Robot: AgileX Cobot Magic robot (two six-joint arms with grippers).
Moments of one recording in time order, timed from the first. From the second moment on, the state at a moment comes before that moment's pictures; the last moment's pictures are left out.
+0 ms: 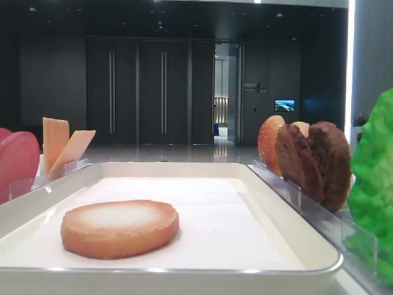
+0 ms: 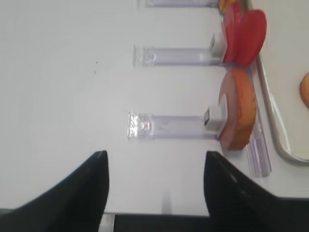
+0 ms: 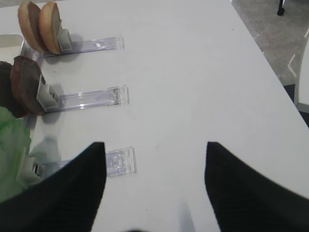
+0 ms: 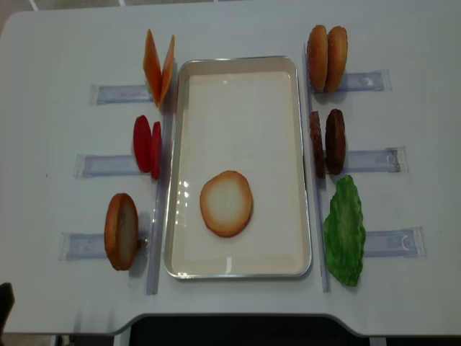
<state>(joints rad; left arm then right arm) 0.02 0.04 -0.51 0.06 1.19 -0.03 -0.09 -0.01 -0.51 0.04 1.13 0.00</state>
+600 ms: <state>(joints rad) 0.02 -0.02 -0.48 0.08 1.12 -0.06 -0.09 -0.01 -0.51 0.04 1.13 0.00</state>
